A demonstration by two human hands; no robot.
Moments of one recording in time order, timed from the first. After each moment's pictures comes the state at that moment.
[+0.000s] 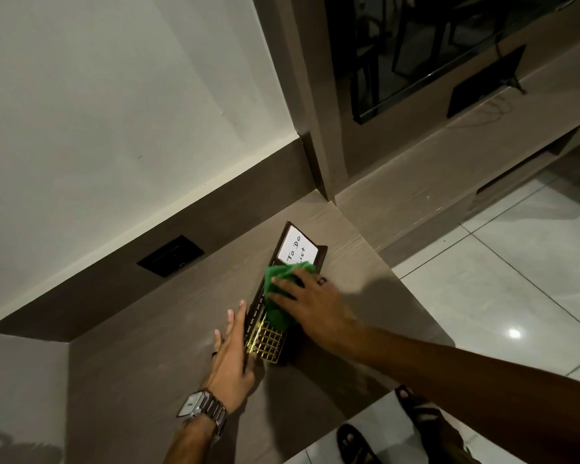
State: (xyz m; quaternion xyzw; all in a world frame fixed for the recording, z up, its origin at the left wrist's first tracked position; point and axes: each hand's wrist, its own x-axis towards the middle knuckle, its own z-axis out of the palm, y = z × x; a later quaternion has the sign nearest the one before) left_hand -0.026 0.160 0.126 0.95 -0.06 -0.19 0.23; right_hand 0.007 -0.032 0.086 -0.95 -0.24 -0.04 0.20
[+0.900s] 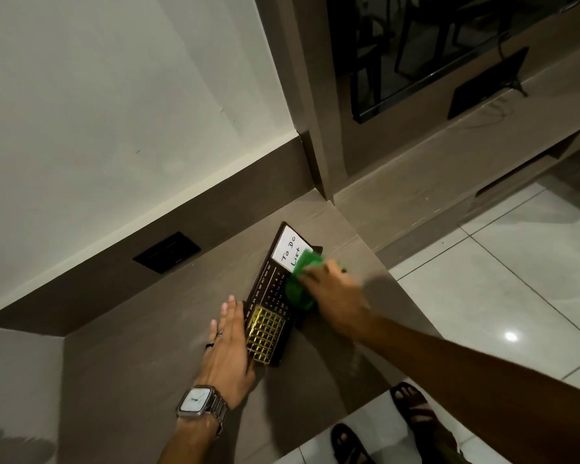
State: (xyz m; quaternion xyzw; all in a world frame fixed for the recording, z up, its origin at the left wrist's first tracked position) left_hand -0.020 0.161 0.117 0.97 -0.11 -0.16 0.11; right_hand 0.020 -0.066 0.038 -0.97 -0.14 -0.06 0.21
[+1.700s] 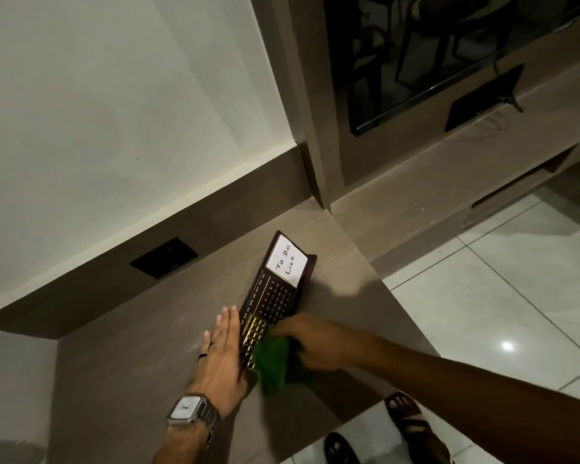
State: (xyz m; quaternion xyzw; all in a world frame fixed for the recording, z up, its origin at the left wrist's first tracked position) left_hand -0.020 0.161 0.116 0.97 -0.09 -0.19 0.12; right_hand -0.002 -0.056 0.086 -0.85 -0.26 0.21 0.40
